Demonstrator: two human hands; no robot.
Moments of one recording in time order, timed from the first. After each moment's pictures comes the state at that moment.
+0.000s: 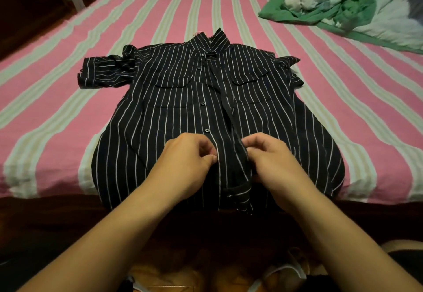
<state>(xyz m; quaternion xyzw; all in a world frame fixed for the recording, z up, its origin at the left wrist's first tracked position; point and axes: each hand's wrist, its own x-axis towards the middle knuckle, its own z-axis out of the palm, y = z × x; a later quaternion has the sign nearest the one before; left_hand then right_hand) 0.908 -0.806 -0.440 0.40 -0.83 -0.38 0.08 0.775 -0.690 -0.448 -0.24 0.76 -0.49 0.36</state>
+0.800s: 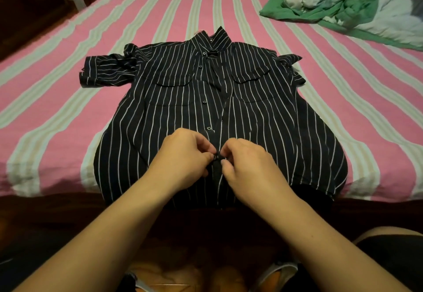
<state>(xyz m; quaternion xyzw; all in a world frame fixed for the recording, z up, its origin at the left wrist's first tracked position) 0.906 -0.814 -0.445 0.43 -0.79 -0.43 0.08 0.801 -0.704 -0.462 -0.48 0.84 -0.20 0.12</state>
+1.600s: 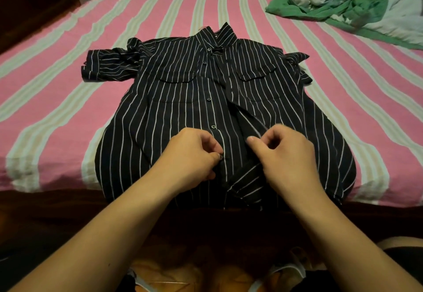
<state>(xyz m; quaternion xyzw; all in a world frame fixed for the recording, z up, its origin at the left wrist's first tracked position) 0.908 -0.812 -0.437 0.41 -0.77 -0.49 0.06 0.780 -0.692 -0.446 -0.30 0.87 -0.37 0.07</state>
